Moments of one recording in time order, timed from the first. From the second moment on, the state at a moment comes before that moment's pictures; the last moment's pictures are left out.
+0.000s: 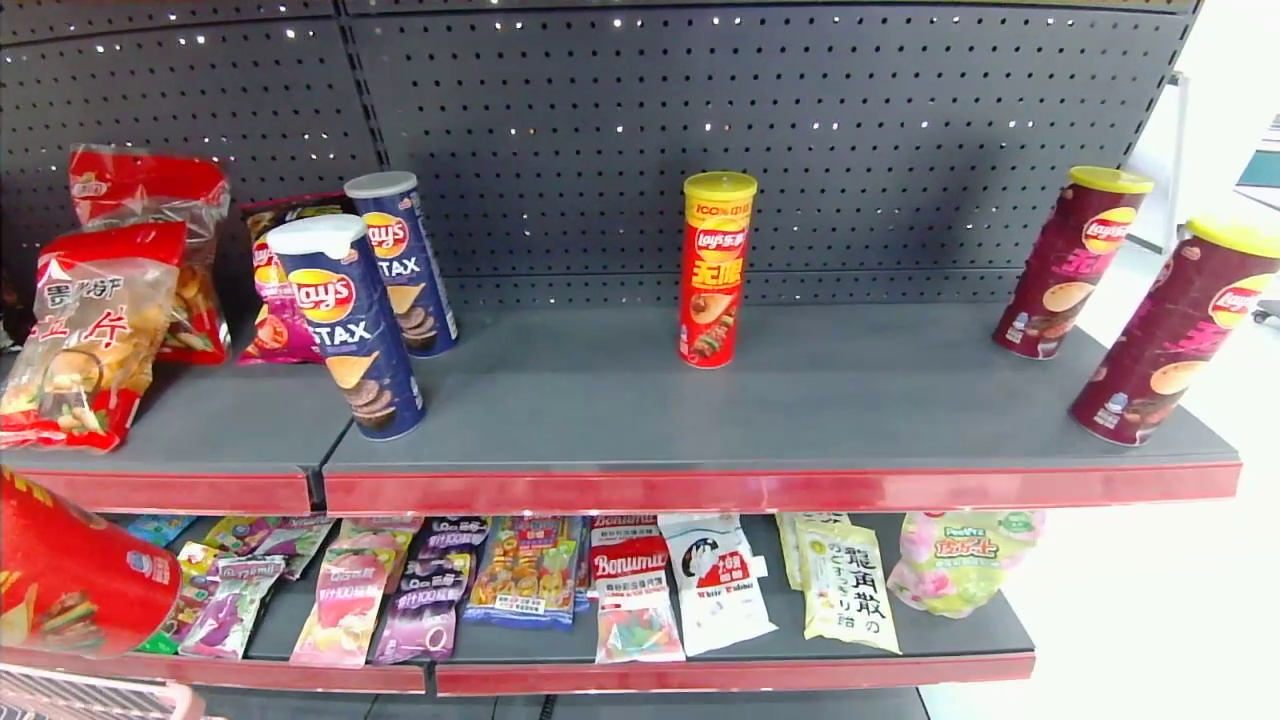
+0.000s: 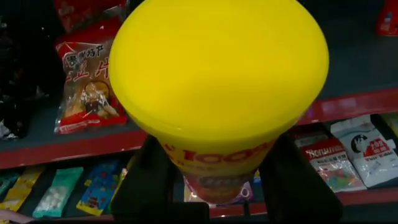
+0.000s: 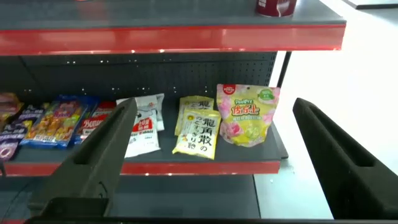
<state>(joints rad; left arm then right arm) -0.02 0.57 -0.45 -0.11 0.02 0.23 0.00 0.00 0.00 0.00 0.00 0.01</state>
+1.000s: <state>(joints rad) -0.05 0.40 -0.63 0.27 -0.18 0.13 0.01 0.05 -0.10 -0.01 0.07 0.01</state>
